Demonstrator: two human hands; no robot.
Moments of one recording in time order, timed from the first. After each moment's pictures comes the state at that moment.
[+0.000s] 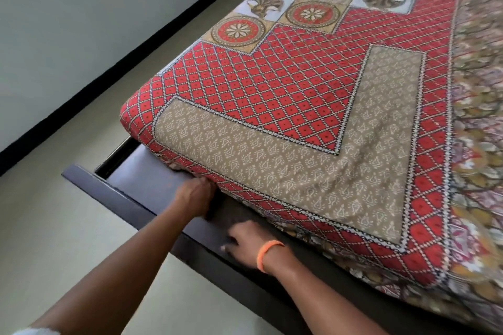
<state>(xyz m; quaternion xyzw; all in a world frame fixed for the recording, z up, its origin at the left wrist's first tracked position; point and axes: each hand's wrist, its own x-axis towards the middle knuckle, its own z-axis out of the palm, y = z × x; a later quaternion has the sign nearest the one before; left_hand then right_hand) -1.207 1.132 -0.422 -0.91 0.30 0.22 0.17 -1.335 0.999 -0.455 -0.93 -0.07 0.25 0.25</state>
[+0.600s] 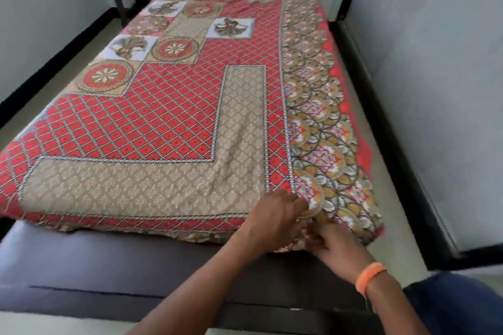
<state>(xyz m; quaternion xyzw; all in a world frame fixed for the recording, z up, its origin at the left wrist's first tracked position) -1.409 0.872 -0.329 -0.72 0.68 0.05 -0.14 -1.568 0.771 -0.333 -0.90 0.26 0.08 0.34</state>
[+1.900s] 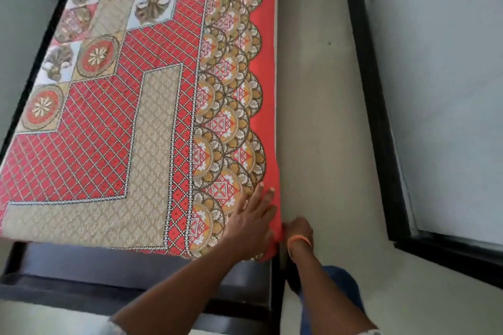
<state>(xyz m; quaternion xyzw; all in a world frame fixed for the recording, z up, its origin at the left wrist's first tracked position) -1.512 0.654 -0.328 -0.77 0.59 0.18 0.13 -1.612 0.565 -0.391 -0.60 0.61 0.18 0.48</state>
